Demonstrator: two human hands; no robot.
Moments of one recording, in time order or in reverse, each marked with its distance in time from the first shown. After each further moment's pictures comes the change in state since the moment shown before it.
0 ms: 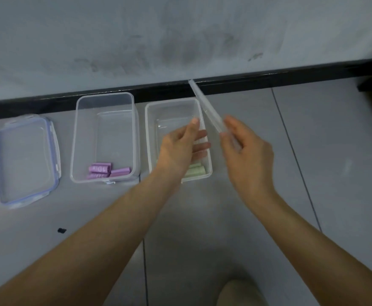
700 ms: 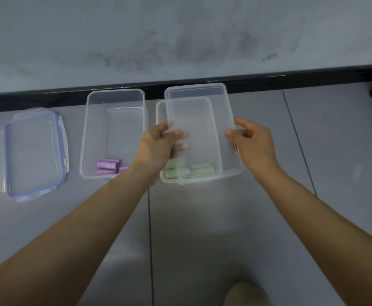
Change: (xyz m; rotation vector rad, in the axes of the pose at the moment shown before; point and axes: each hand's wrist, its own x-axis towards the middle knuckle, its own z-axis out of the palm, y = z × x) left_hand 0.020 -0.002 -0.064 0.001 0.113 0.001; right_hand 0.046 0.028 0.025 0.117 -0.150 0.322
